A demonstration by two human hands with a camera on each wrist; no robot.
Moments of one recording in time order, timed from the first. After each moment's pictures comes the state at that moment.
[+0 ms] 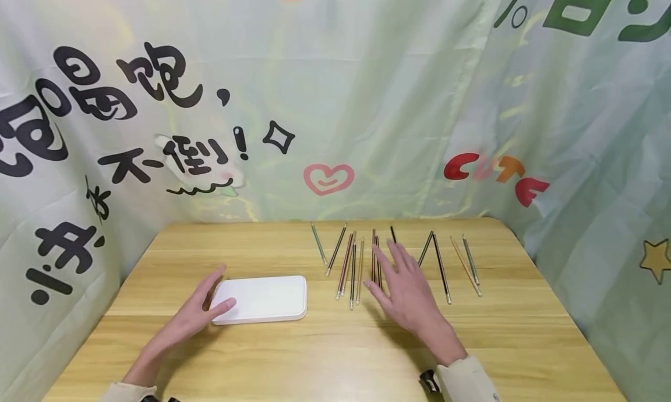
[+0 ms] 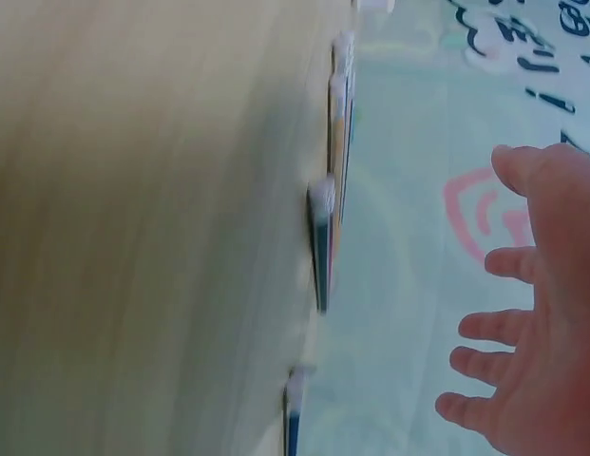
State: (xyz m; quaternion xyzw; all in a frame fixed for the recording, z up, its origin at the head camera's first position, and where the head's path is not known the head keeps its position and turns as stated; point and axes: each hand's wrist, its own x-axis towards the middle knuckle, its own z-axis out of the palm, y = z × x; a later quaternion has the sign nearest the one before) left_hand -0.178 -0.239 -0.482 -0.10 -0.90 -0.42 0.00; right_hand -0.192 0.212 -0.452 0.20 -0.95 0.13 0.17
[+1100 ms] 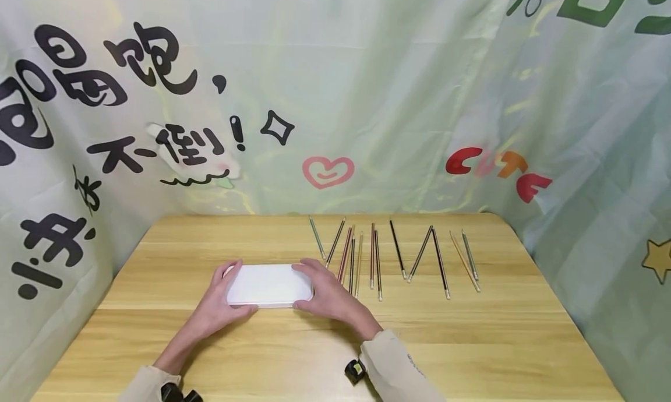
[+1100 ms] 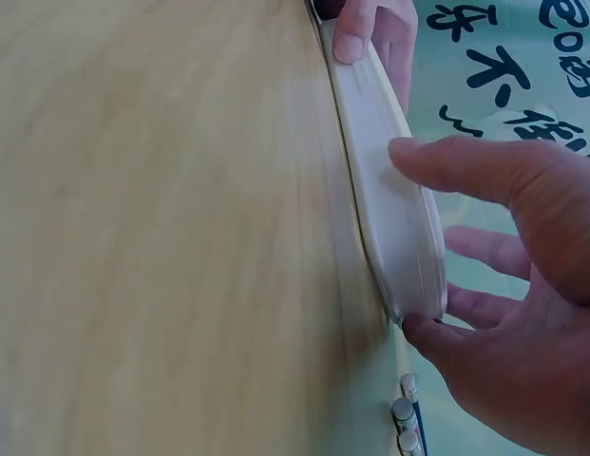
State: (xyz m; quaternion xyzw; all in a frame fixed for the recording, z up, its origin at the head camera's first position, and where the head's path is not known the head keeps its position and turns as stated) left_hand -0.195 -0.202 -0.513 -0.14 -0.91 -0.38 0.09; right_hand -0.211 0.078 -0.474 0.30 -0.88 0.37 -0.04
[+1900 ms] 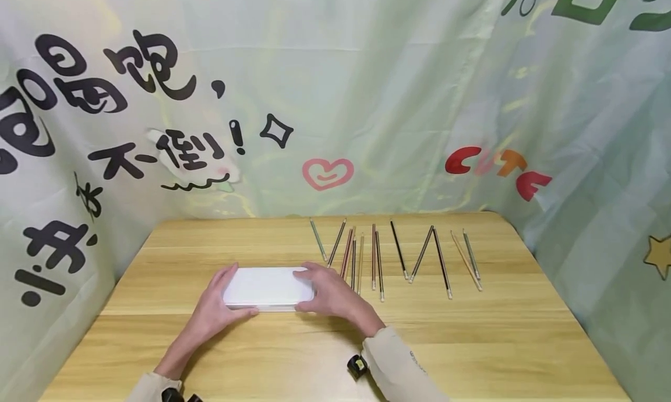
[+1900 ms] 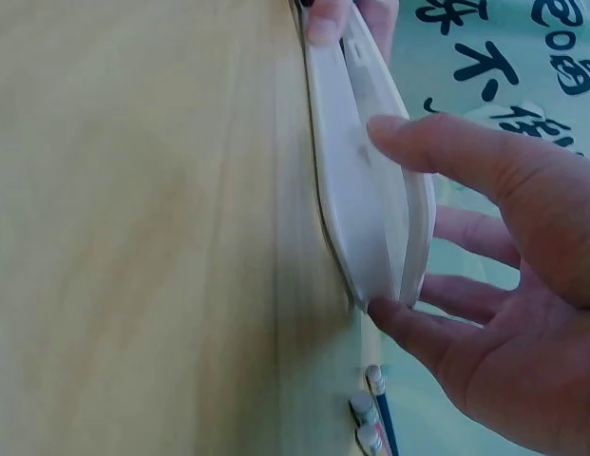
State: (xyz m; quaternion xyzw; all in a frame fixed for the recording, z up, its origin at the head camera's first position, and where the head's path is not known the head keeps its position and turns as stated) left_hand -0.196 -0.209 -0.513 -0.13 -0.92 -0.35 0.12; right_hand -0.214 0.082 -0.462 0.32 -0.88 0.34 -0.05
